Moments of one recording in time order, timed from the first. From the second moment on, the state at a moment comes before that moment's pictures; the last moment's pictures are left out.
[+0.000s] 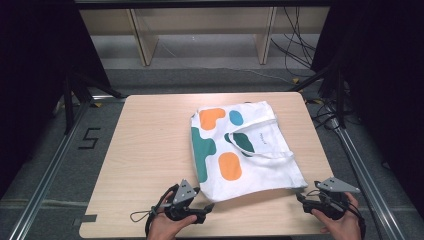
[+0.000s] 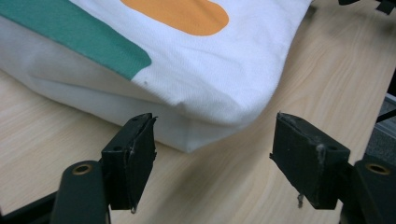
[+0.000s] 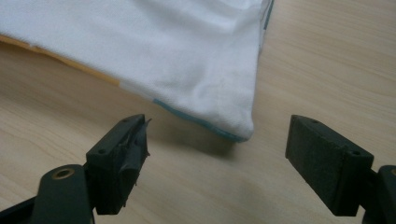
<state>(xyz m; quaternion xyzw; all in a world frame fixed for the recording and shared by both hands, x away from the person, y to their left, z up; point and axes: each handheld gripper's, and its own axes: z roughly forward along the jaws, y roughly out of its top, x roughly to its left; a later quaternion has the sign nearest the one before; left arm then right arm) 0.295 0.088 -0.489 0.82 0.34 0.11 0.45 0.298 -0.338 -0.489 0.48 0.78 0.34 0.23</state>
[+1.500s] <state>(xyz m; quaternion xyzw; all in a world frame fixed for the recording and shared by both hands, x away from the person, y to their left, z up) 0.406 0.179 -0.490 0.82 0.38 0.23 0.37 0.299 -0.336 -0.489 0.45 0.79 0.35 0.23</state>
